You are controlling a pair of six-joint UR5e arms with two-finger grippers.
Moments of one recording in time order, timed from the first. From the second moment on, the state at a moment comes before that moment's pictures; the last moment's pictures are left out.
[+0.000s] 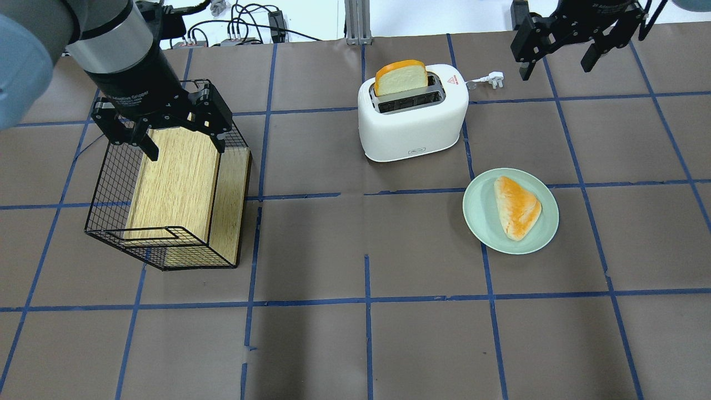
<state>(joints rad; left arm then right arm) -1.60 -1.56 -1.53 -1.70 1.58 -0.13 1.49 -1.41 1.35 -1.54 -1.59 -0.17</state>
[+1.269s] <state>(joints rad) -1.60 -1.56 -1.53 -1.70 1.58 -0.13 1.39 -1.20 1.34 -1.76 -1.29 -0.31</state>
